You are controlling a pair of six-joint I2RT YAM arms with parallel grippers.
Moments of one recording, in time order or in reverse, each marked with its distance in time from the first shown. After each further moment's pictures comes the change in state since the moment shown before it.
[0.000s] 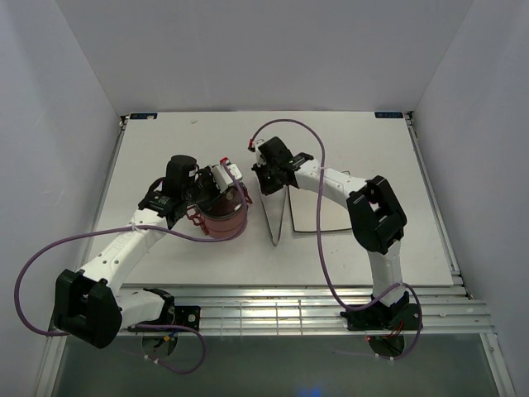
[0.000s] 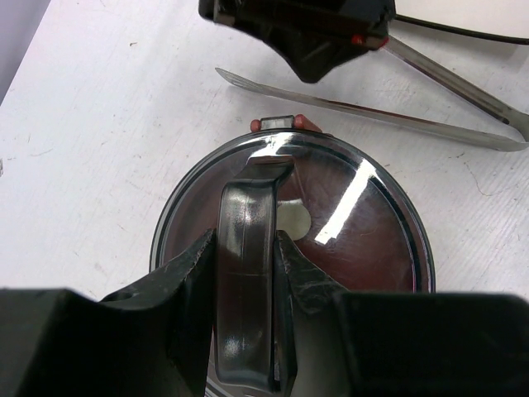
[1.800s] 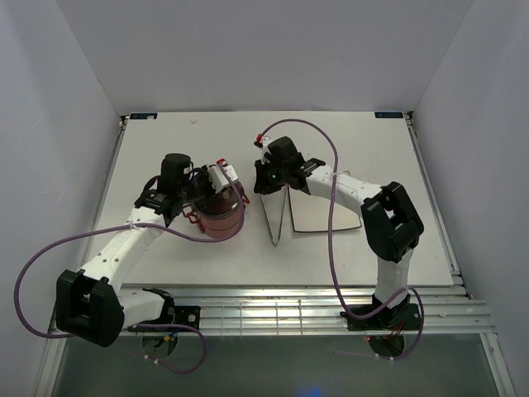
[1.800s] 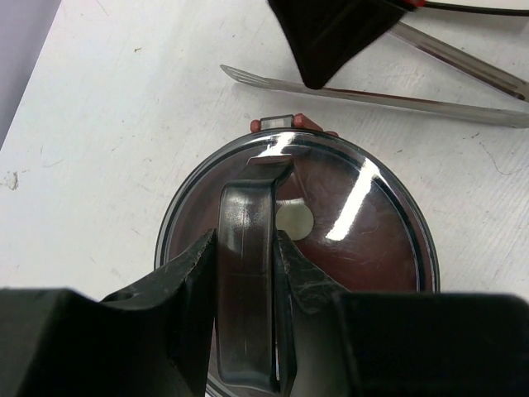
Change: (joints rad) left arm 0.062 0.005 0.009 -0.021 0.072 0.101; right arm -0.024 -0.143 -0.179 0.202 -0.164 0.160
